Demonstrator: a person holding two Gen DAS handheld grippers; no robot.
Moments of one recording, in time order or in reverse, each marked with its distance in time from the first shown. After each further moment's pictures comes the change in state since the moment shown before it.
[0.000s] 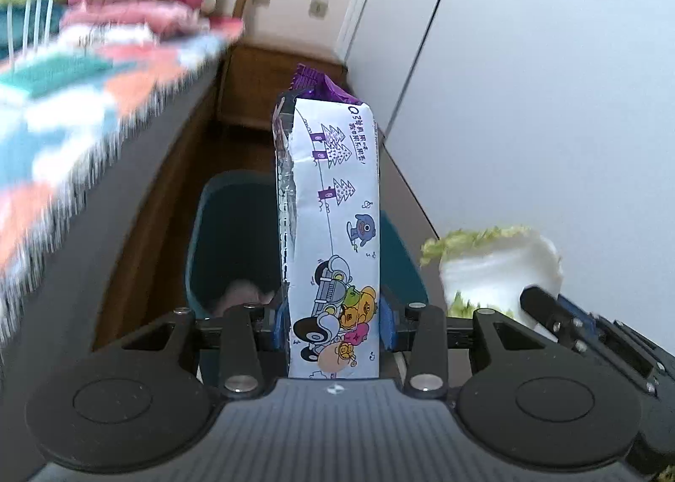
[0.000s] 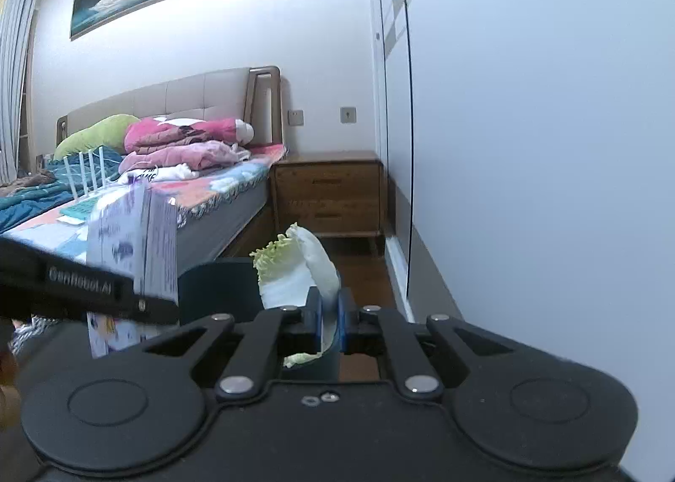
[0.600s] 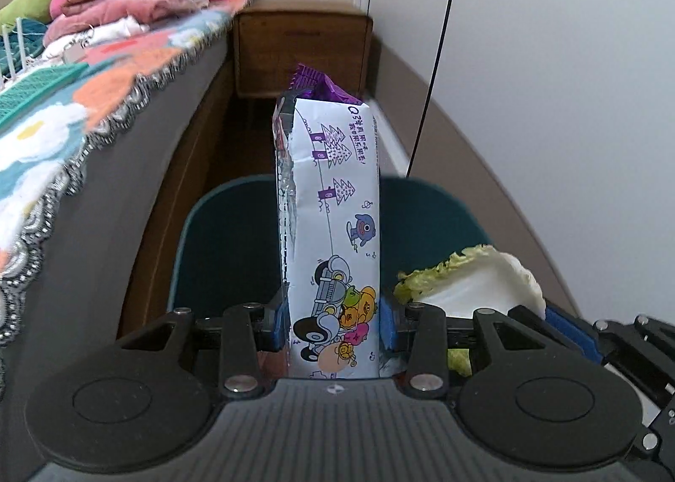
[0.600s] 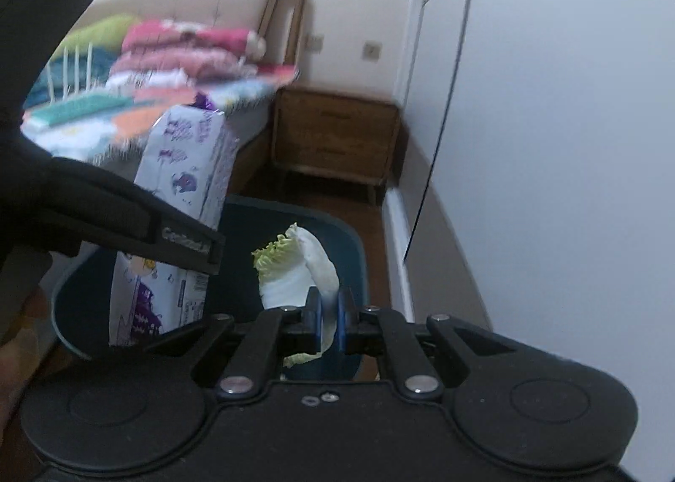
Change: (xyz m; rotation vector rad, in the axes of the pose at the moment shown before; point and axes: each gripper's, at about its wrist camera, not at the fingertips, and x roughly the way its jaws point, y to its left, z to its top) left arm 0.120 -0.002 0.017 0.124 0.163 0.143; right arm 0.099 0.046 -0.020 -0.186 0.237 -0.038
